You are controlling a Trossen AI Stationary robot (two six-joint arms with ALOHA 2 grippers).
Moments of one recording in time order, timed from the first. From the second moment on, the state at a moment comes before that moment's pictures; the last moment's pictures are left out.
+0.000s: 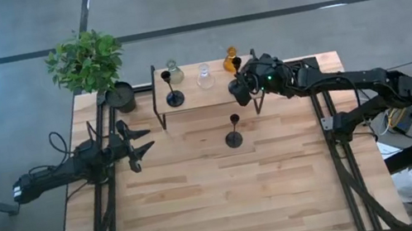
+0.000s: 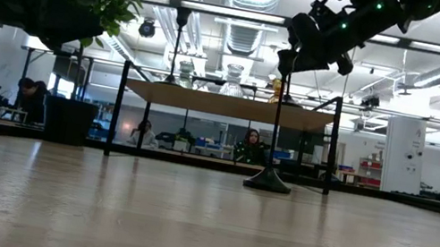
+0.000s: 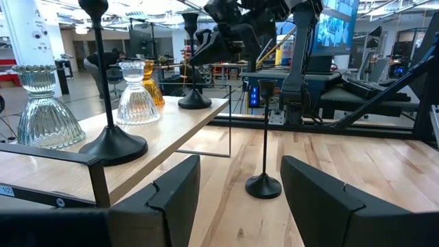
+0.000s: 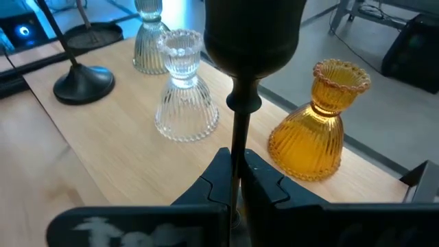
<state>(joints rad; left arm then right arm) 0.15 0.00 0.01 0.04 -0.12 0.02 -0.38 1.31 0.95 -0.11 0.36 0.18</state>
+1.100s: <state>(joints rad) 0.15 0.00 0.01 0.04 -0.12 0.02 -0.39 1.31 0.93 -0.10 0.36 0.21</state>
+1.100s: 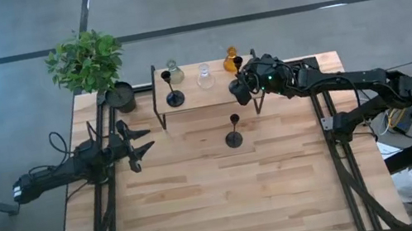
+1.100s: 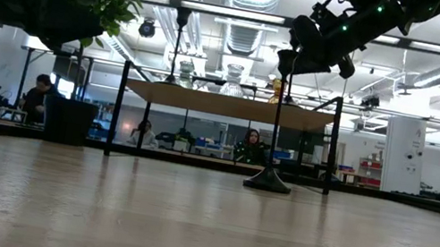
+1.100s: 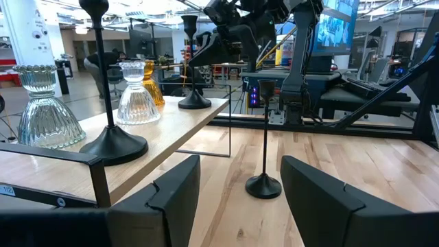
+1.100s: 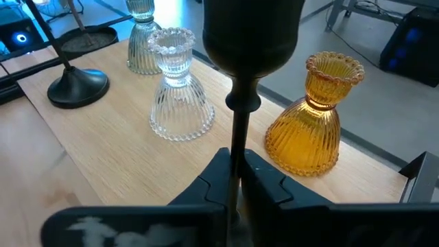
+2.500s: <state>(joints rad) 0.15 0.00 0.01 0.04 -0.12 0.02 -0.39 1.14 0.93 -0.33 0.36 0.22</state>
